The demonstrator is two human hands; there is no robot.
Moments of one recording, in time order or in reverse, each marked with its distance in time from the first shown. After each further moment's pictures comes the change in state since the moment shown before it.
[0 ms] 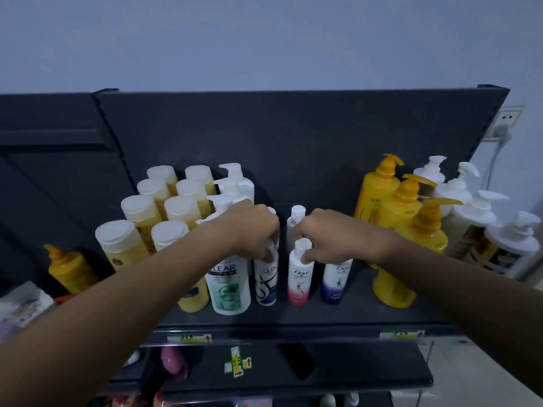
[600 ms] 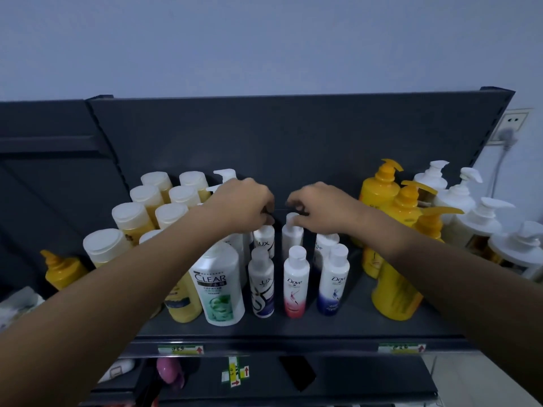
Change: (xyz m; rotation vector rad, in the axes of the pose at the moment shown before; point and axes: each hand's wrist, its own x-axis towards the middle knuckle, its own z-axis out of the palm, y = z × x) left_hand 0.039 -0.031 -0.010 -0.120 0.198 -0.147; right_hand 0.036 0.041 -0.019 0.068 0.211 0.151
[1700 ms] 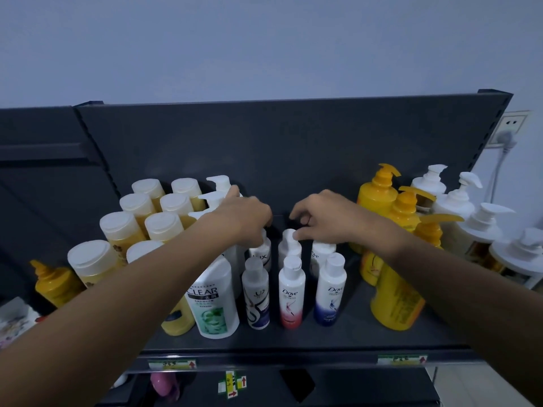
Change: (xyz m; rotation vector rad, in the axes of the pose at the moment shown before) left_hand 0.024 0.009 0.023 0.165 -0.163 0.000; right_hand -0.010 0.015 -0.005 0.059 -0.038 0.025
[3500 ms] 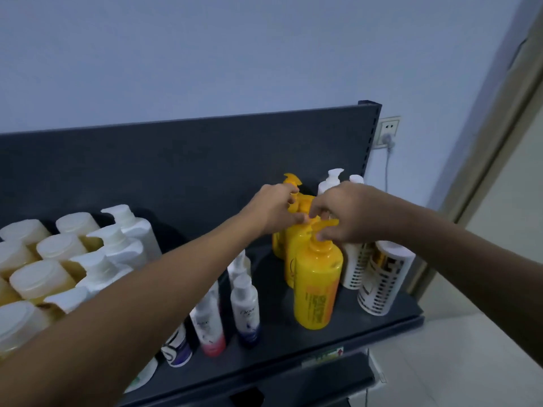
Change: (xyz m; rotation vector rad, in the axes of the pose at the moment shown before) left_hand 0.111 0.153 -0.076 -0.802 0.182 0.212; right_hand -0.132 0.101 -0.090 -0.289 0.014 0.179
